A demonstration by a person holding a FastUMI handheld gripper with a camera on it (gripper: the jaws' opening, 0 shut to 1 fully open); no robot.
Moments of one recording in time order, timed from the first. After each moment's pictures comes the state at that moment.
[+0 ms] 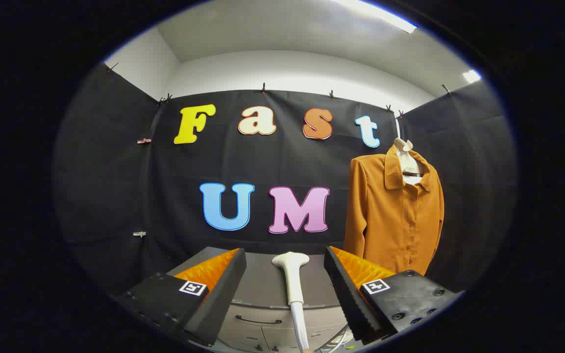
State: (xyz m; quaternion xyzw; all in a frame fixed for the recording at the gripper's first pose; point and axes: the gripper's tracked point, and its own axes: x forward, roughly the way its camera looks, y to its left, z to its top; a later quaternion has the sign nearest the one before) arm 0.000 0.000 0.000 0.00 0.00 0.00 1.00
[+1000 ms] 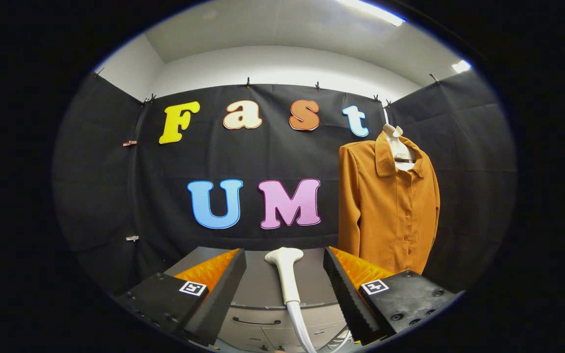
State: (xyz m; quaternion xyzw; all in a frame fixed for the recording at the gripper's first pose) arm 0.023 -0.009 -0.021 0.02 0.03 -0.02 1.00
